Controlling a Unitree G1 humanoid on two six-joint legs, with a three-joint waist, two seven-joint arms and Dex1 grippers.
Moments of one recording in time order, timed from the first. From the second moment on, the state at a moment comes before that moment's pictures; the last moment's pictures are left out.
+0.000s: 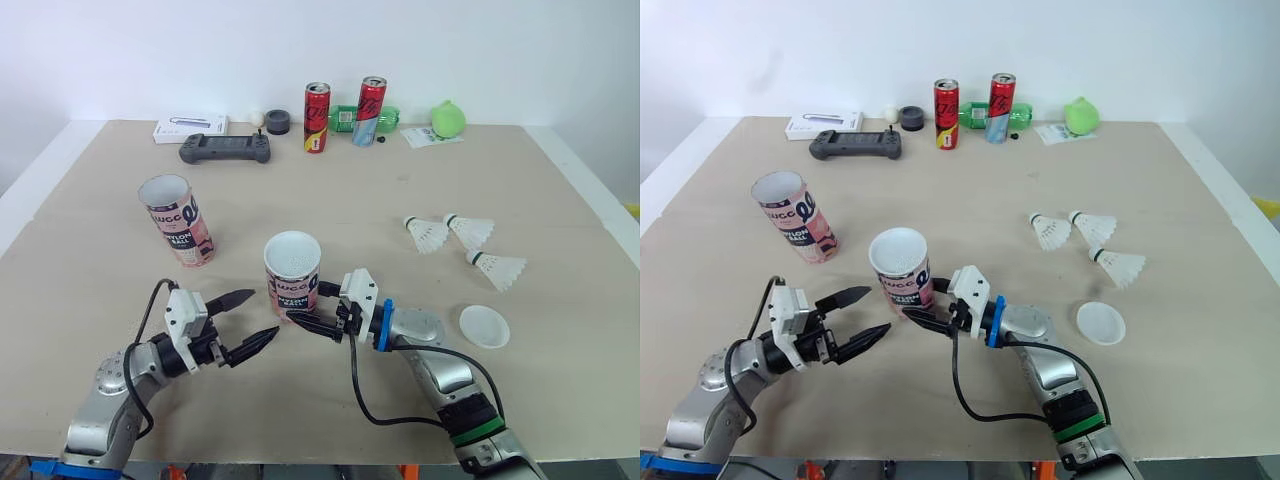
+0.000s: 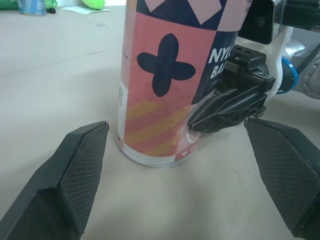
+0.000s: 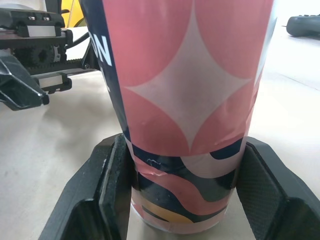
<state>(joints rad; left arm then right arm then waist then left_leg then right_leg) 0.06 0.46 0.04 -0.23 -0.53 0.11 -0.94 -0.31 -0.27 0.26 0.05 0.23 0.04 0.91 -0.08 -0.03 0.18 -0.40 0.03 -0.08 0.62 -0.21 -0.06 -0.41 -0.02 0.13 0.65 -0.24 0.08</state>
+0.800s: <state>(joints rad) -0.66 0.06 -0.30 0.13 -0.46 0.29 -0.98 0.07 -0.41 -0.80 -0.26 0.57 0.29 0.29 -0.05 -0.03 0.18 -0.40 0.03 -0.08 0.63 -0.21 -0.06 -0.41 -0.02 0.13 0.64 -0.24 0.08</state>
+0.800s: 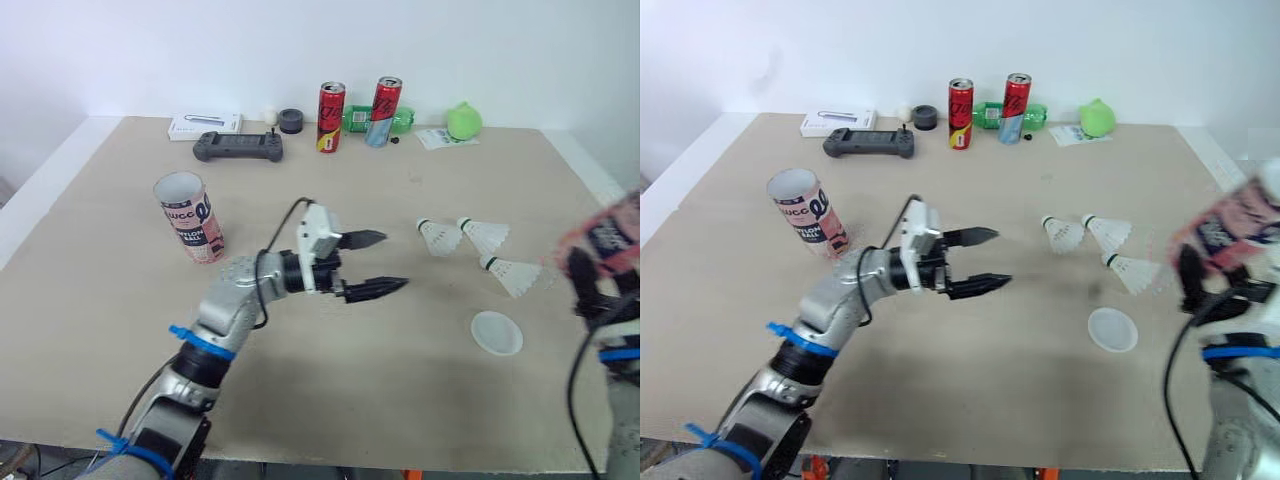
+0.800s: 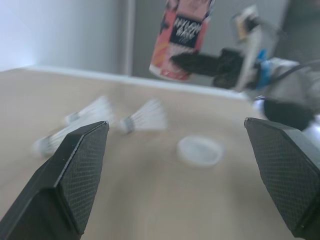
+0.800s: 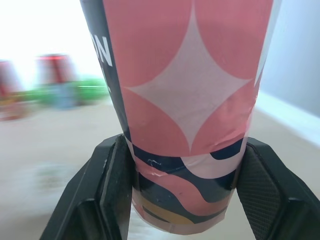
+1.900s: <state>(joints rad) -0.42 0.07 -0.30 0.13 -0.31 0.16 -0.89 0.46 -0.34 -0.74 -0.18 0.57 0.07 0.37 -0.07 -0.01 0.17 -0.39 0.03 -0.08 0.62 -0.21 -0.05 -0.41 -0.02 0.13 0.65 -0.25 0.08</state>
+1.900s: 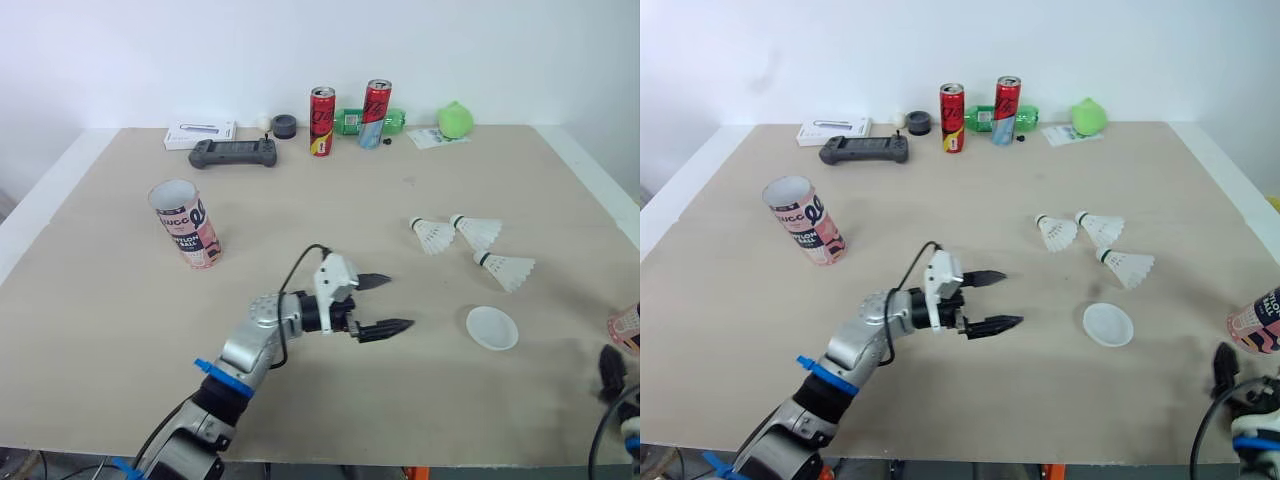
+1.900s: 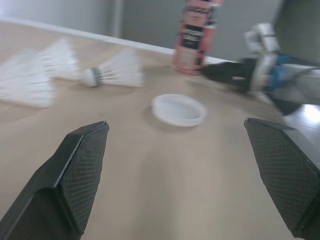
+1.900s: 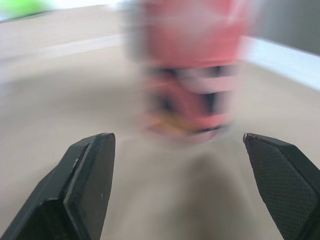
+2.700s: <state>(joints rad) -0.11 0.14 0.12 -0.07 -0.13 0.01 -0.24 -0.18 -0.58 0.13 -0.58 0.46 0.43 0.57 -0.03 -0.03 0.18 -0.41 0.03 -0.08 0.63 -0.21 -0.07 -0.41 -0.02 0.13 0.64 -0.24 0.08</state>
